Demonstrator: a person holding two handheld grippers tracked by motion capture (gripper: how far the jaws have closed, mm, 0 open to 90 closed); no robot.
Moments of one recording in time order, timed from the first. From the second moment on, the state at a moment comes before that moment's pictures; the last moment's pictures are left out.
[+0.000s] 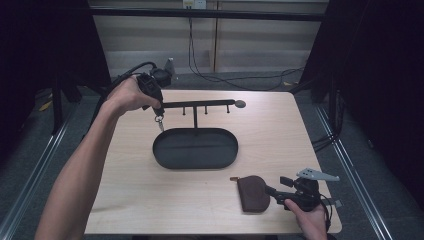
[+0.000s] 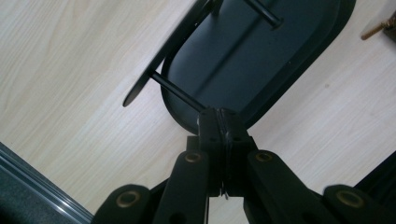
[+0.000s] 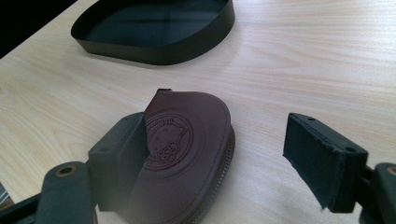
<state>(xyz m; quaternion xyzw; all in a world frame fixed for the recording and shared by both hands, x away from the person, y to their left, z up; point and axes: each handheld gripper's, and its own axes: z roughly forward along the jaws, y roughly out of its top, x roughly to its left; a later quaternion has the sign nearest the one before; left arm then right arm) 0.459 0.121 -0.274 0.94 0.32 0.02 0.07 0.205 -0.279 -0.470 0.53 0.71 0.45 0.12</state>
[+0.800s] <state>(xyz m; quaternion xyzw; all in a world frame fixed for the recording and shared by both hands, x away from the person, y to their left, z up) 0.464 0.119 -0.284 0.94 0.33 0.03 0.08 0.206 -0.278 -0.470 0.52 0.71 0.45 0.12</state>
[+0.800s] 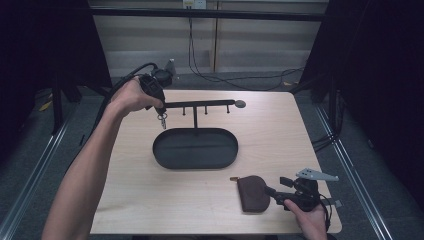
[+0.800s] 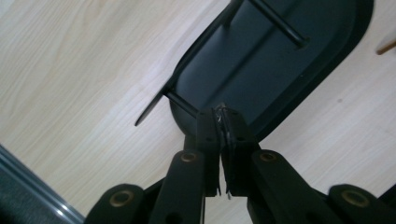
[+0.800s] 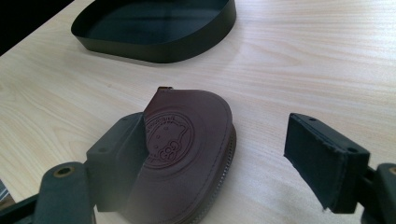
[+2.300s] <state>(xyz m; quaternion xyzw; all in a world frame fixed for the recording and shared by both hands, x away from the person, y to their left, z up) 0.372 0.207 -0.329 0.87 0.37 0.07 0.34 0.208 -0.276 -0.470 0.53 0.71 0.44 0.13</state>
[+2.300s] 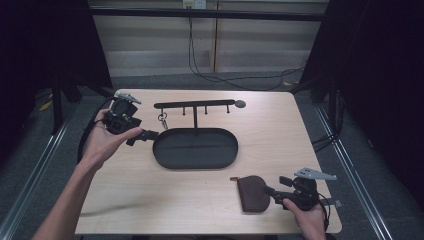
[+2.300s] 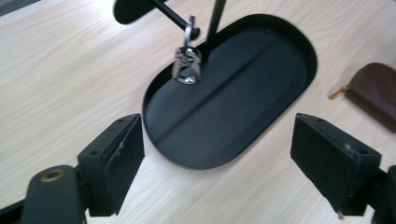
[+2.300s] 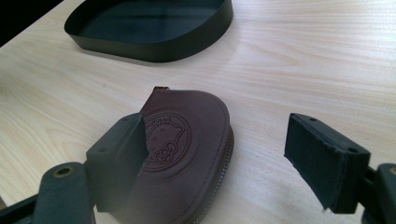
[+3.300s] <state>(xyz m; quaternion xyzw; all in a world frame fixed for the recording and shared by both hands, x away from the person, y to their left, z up) 0.285 0.246 -0.428 0.84 0.39 0.07 0.37 0.209 -0.277 -0.472 0.54 0.71 0.44 0.12</state>
